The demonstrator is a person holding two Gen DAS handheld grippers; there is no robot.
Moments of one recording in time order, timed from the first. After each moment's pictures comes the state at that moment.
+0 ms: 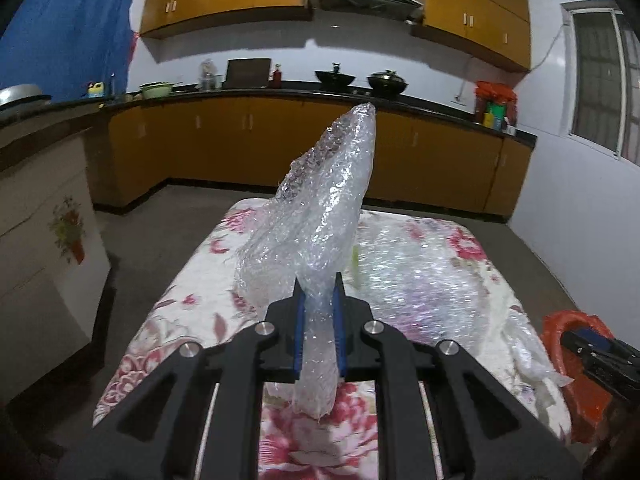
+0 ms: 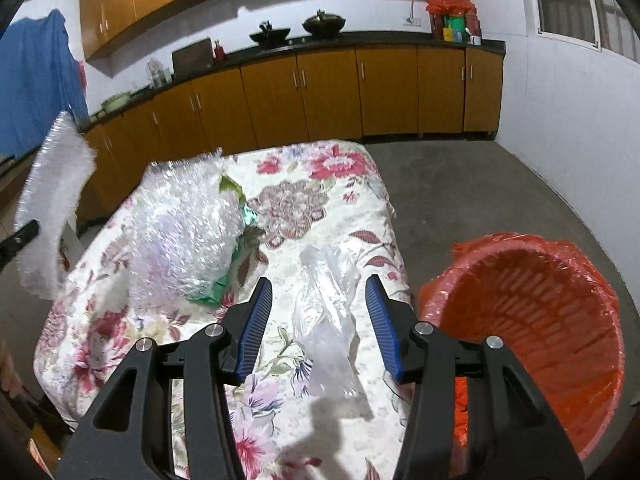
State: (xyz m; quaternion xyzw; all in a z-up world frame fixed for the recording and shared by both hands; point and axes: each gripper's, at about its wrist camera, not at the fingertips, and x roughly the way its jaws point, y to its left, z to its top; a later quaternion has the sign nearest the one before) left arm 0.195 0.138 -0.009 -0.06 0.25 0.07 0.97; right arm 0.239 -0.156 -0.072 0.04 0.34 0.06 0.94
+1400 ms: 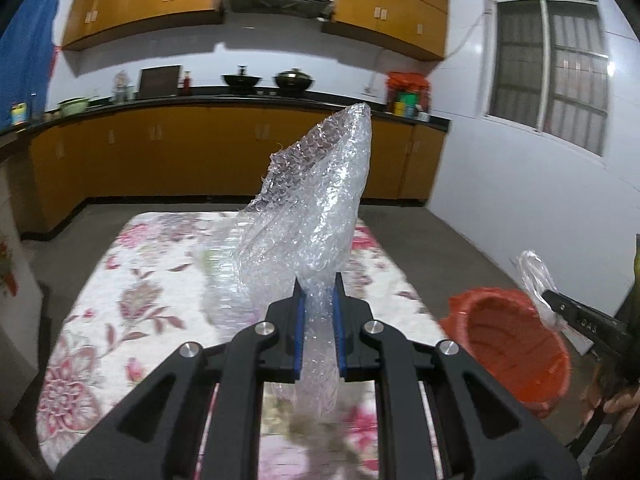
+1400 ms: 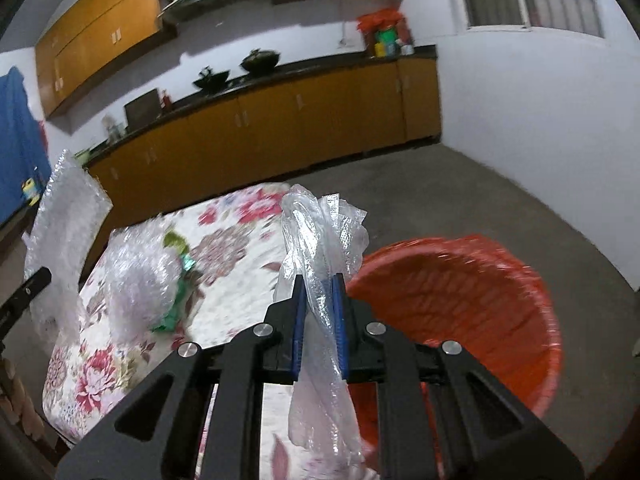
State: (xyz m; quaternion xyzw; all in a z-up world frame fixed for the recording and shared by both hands) left arm 0.183 0.025 0.011 -0.04 0.24 -0.11 0.96; right arm 0.179 -0.262 -0.022 0.11 0.28 -0.03 0.95
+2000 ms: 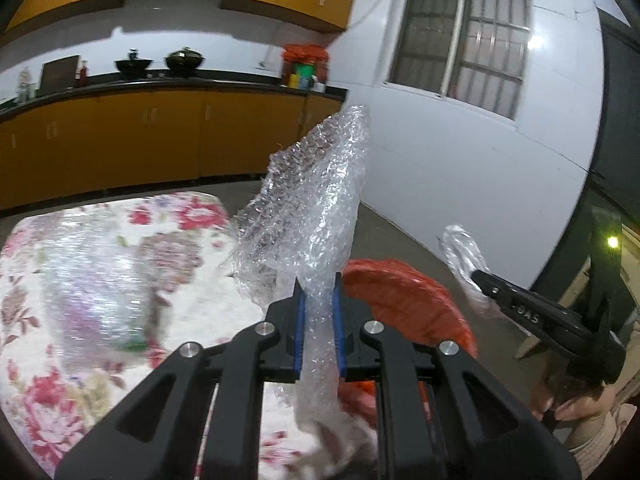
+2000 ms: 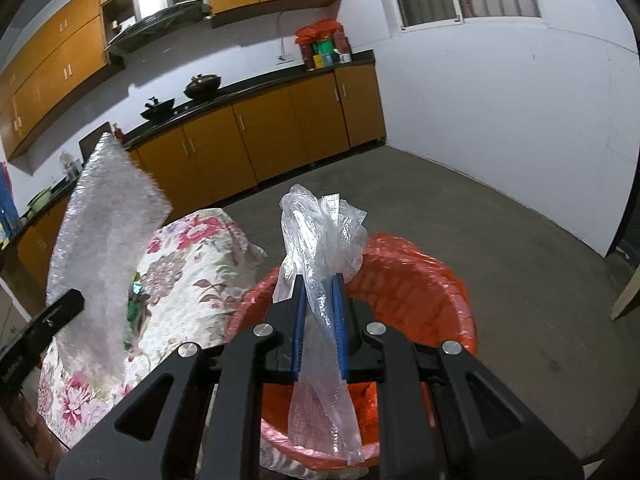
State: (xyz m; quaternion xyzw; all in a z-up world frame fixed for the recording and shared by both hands) left arm 0.174 -0.125 -0.002 -0.03 0.27 -0.29 0.92; right arm 0.139 -0.330 -0.023 0.15 0.27 -0.11 0.94
